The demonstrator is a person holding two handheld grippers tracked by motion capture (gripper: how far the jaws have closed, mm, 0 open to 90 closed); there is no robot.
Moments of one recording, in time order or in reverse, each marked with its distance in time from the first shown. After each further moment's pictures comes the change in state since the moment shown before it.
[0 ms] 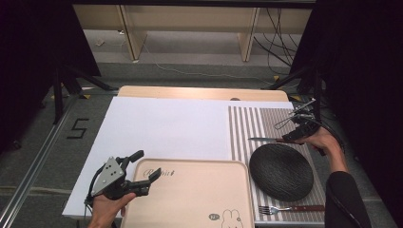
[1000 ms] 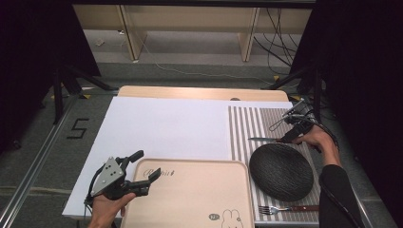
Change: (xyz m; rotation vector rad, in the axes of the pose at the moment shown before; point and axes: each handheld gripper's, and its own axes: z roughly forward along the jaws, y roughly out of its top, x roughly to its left) left arm 0.000 0.000 -0.001 -0.001 0.000 -0.001; right arm 0.001 0.013 0.022 0.139 -0.034 -0.061
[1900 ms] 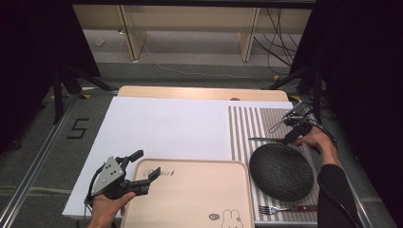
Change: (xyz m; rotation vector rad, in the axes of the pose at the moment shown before) left arm 0.001 0.000 0.001 0.003 0.009 0.002; right arm -0.002 -0.002 0.014 0.038 0.000 0.011
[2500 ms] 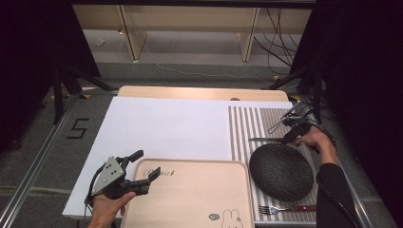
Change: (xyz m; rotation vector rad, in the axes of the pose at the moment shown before) left arm 0.001 -0.001 0.002 -0.002 -0.002 0.000; right arm 0.003 0.003 0.000 0.030 0.003 -0.012
